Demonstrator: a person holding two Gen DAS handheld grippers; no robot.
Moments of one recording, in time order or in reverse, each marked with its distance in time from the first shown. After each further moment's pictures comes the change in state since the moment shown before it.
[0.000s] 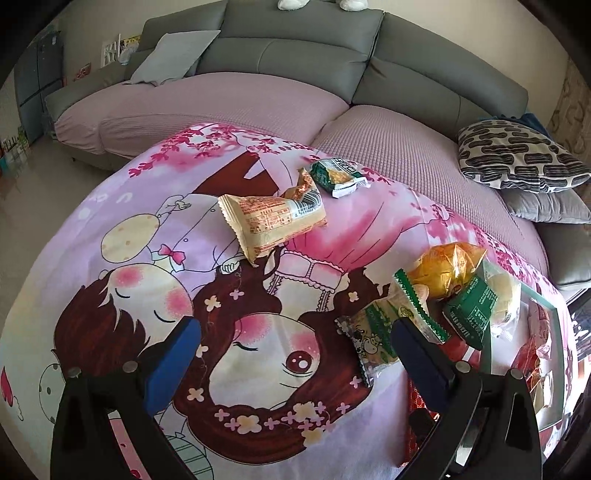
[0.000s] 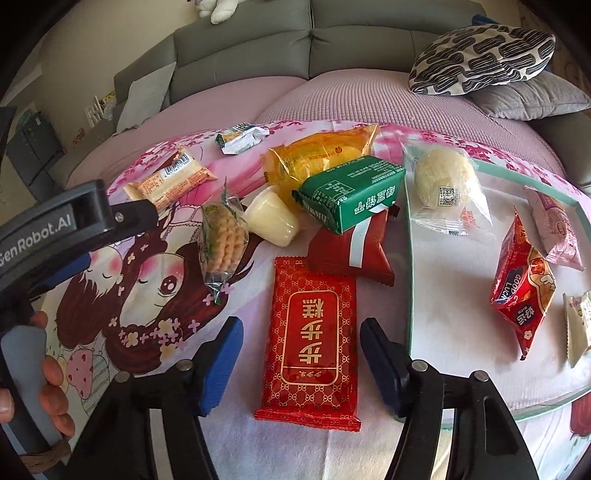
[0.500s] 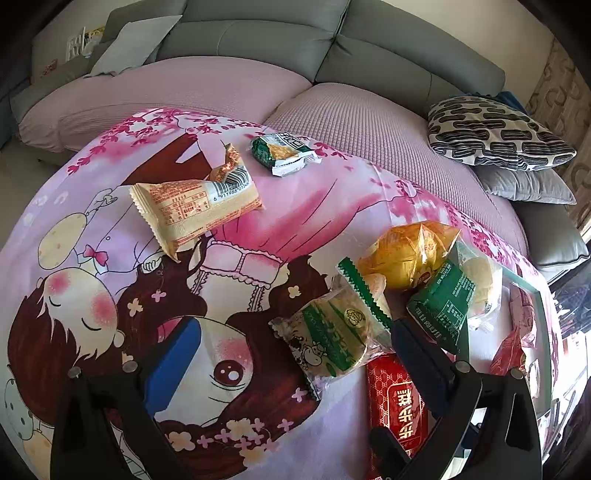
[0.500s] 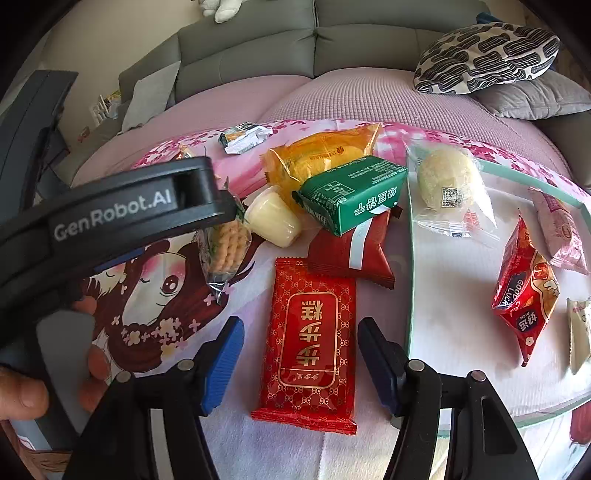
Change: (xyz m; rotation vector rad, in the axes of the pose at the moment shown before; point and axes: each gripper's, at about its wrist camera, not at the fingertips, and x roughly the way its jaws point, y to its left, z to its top) left arm 0.032 -0.033 0.004 0.050 0.074 -0.117; right arm 0.001 -0.006 0.002 -0.010 0.003 0.026
